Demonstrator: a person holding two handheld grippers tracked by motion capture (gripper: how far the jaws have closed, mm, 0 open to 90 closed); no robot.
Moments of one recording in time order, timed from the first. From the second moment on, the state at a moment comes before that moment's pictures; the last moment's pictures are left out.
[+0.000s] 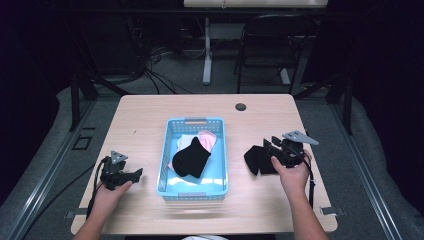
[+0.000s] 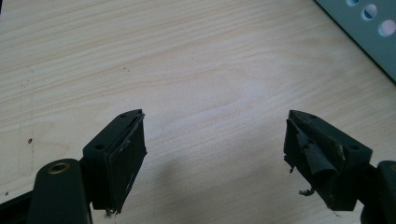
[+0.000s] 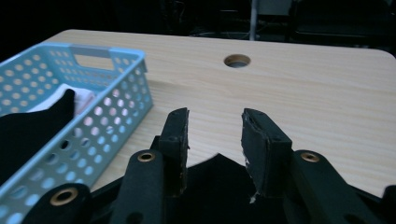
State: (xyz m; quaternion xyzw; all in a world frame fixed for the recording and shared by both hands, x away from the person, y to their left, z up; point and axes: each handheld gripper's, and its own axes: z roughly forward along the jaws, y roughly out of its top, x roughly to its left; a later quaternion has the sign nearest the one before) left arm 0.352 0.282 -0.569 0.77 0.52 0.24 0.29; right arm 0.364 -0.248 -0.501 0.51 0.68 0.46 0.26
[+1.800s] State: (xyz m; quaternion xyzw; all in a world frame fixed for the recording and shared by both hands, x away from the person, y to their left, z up) left arm 0.352 0.283 -0.568 0.77 0.51 0.24 0.30; right arm 0.473 -0.032 -0.501 0.41 0.83 0.36 0.15
